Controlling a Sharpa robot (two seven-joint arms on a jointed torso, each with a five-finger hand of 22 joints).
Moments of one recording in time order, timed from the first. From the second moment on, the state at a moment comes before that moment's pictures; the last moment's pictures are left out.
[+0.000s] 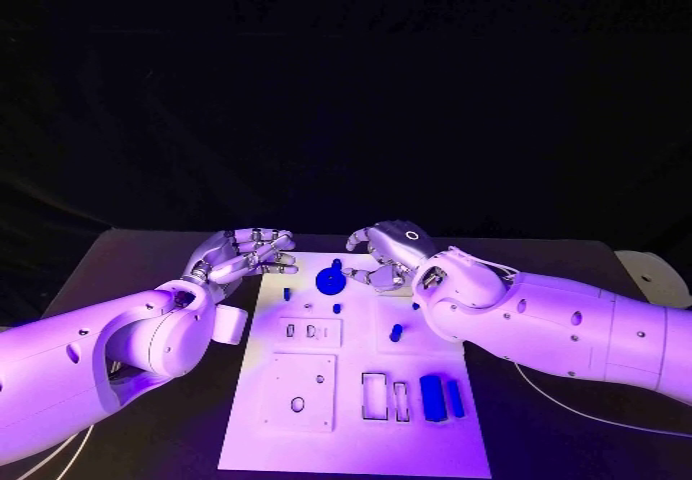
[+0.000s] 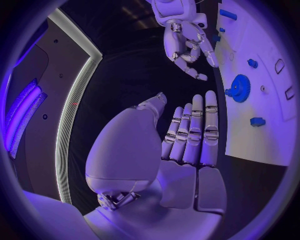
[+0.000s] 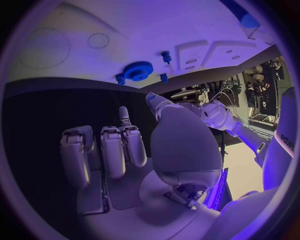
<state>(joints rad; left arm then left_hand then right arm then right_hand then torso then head) 1.20 -0.92 0.00 1.61 -0.07 -0.34 0.40 1.44 -0.15 0.35 0.20 0.07 0.83 0.21 0.29 0.18 1.00 0.16 0.15 0.07 1.05 0.11 0.34 0.30 0.17 1.04 0.20 0.33 0.10 1.28 -0.63 -0.10 1.41 -1.66 -0.58 -0.16 1.20 -0.19 0.34 0.24 0.20 0.84 0.17 0.25 0.39 1.47 0.08 1.48 1.31 1.47 0.01 1.54 1.31 0.01 1.47 0.12 1.57 1.31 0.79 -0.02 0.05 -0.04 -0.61</state>
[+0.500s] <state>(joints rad) 1.20 -0.92 0.00 1.61 -0.07 -0.34 0.40 1.44 -0.15 0.35 0.20 0.07 0.83 0.21 0.29 0.18 1.00 0.16 0.15 0.07 1.05 0.11 0.34 0.31 0.17 1.04 0.20 0.33 0.10 1.31 -0.94 -0.10 1.47 -1.32 -0.45 0.01 1.29 -0.22 0.36 0.18 0.20 0.85 0.16 0.22 0.39 1.47 0.08 1.48 1.31 1.47 0.01 1.54 1.31 0.01 1.47 0.12 1.57 1.31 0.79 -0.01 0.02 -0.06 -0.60</state>
